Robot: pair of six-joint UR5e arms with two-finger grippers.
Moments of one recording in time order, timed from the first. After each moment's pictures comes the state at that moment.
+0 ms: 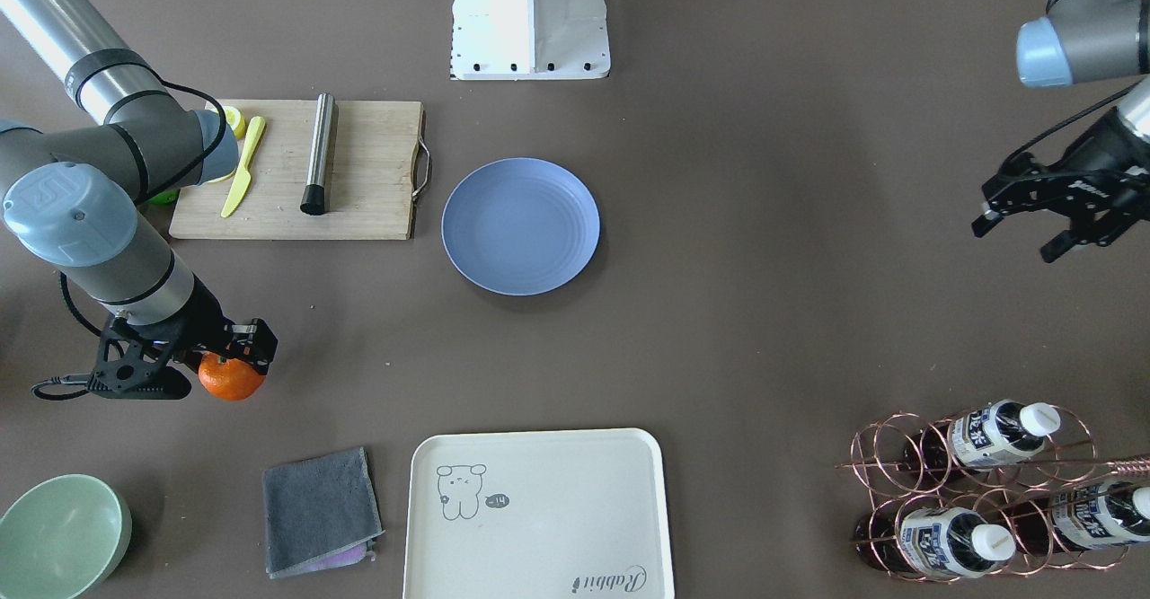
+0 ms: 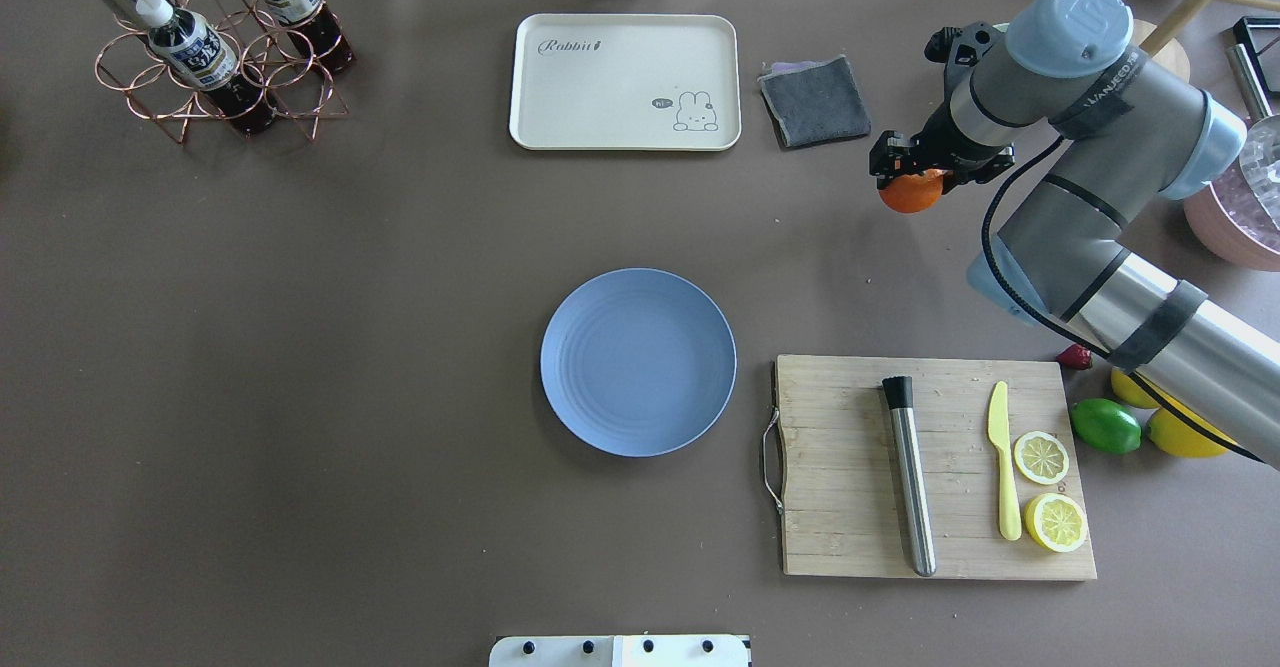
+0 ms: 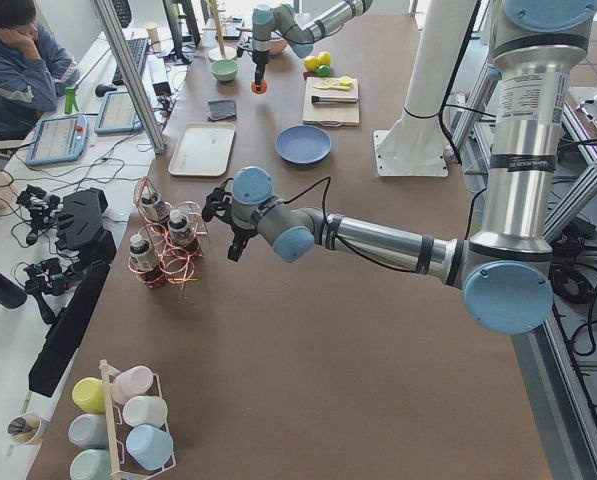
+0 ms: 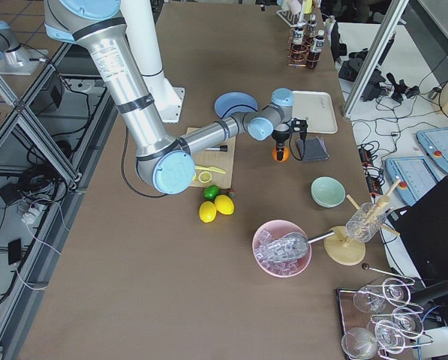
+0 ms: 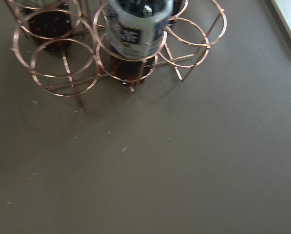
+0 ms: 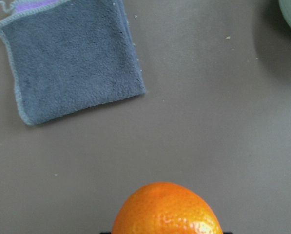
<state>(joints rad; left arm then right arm) -1.44 -1.59 -1.69 -1.96 -2.36 -0.06 0.89 -1.09 1.47 -1.26 2.05 1.00</state>
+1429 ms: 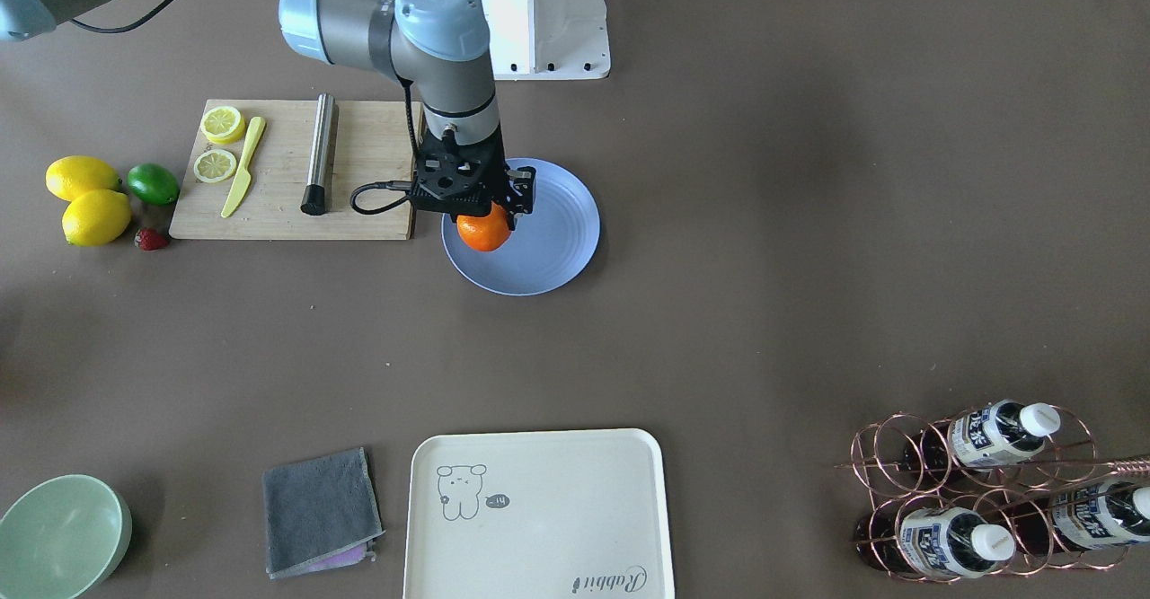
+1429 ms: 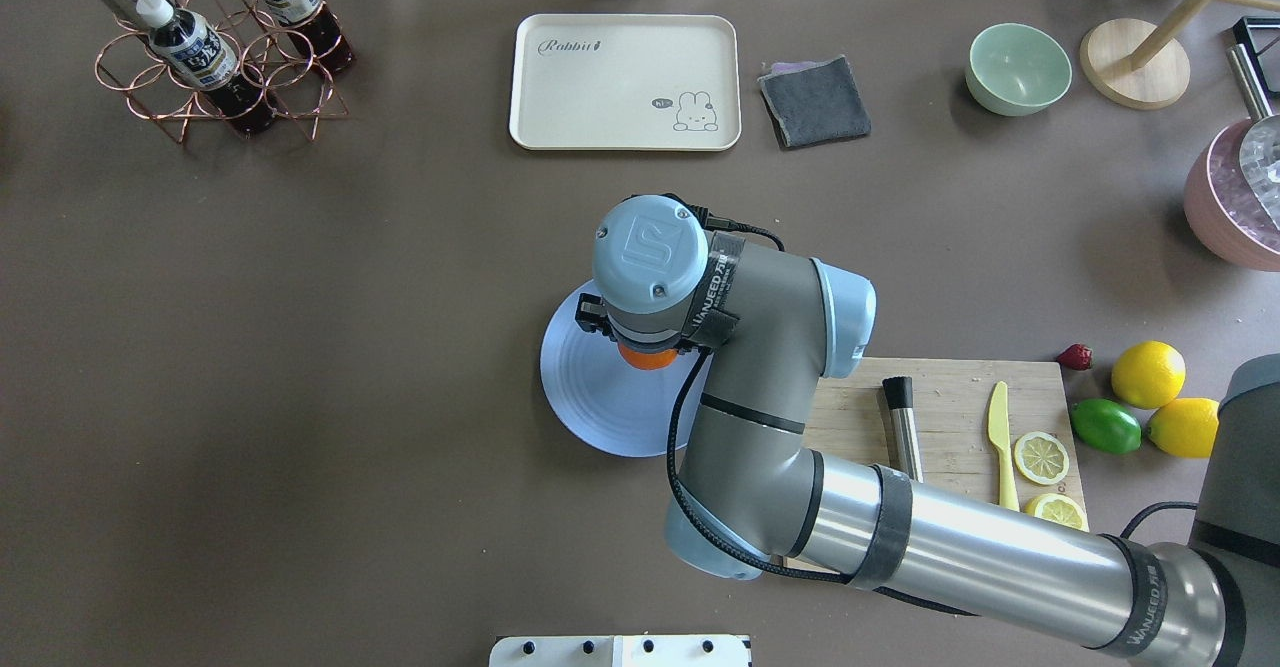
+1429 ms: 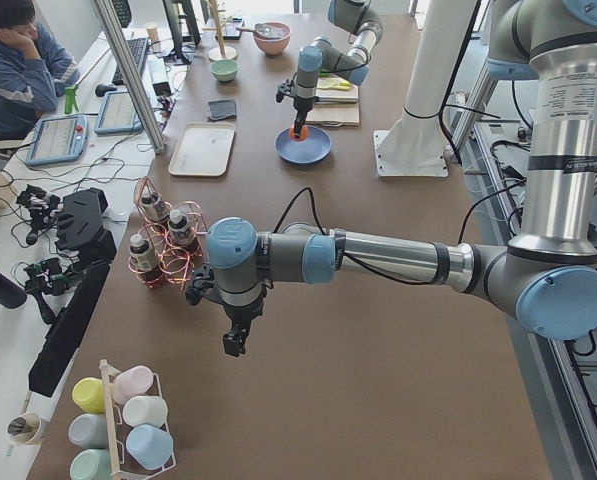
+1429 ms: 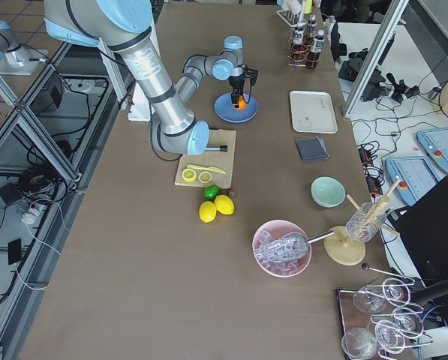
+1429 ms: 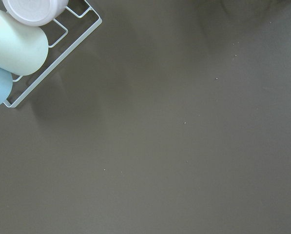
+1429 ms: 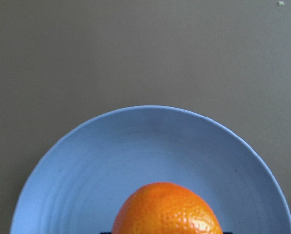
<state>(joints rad) -1.61 -1.59 -1.68 -1.45 -2.29 0.31 0.43 -0.77 1.56 -1.63 1.73 1.46</state>
